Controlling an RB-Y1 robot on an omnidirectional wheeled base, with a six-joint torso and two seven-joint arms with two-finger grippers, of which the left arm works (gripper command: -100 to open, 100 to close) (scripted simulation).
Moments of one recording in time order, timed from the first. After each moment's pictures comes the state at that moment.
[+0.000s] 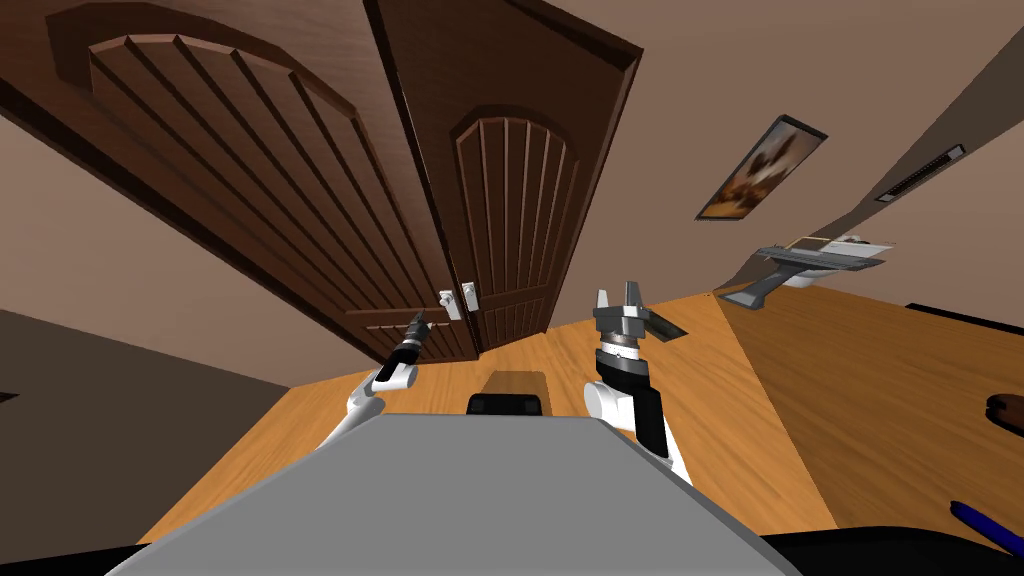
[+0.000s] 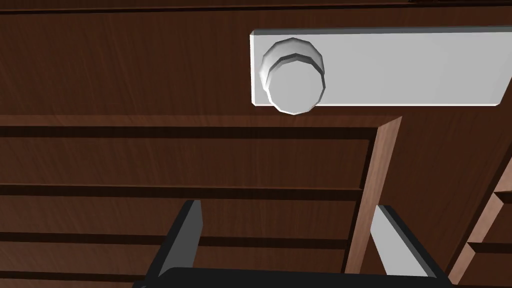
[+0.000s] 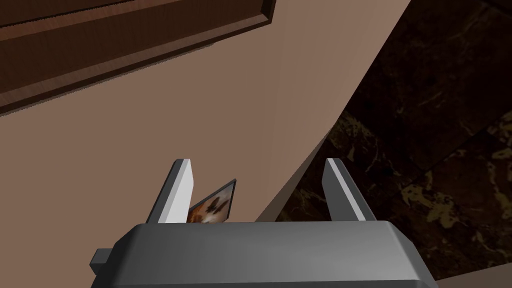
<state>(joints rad) 0.09 0.38 0.06 -1.22 0.22 -0.37 0.17</state>
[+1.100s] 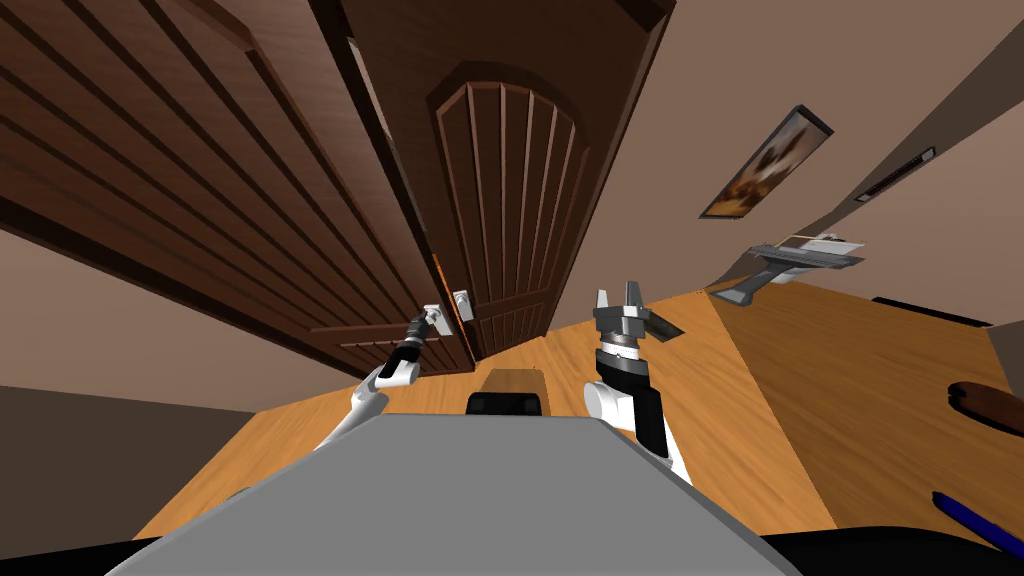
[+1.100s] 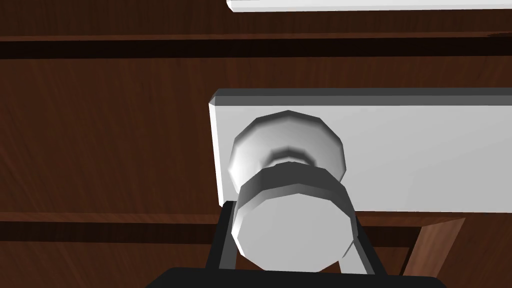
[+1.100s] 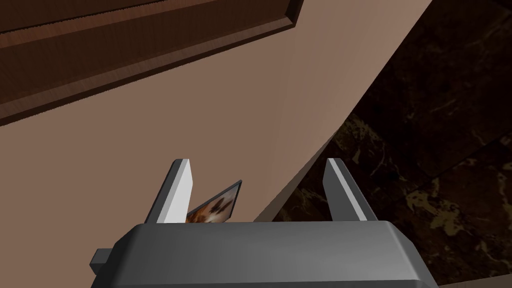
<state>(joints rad) 0.05 0.37 0.06 -1.19 0.22 -0.38 0.16</state>
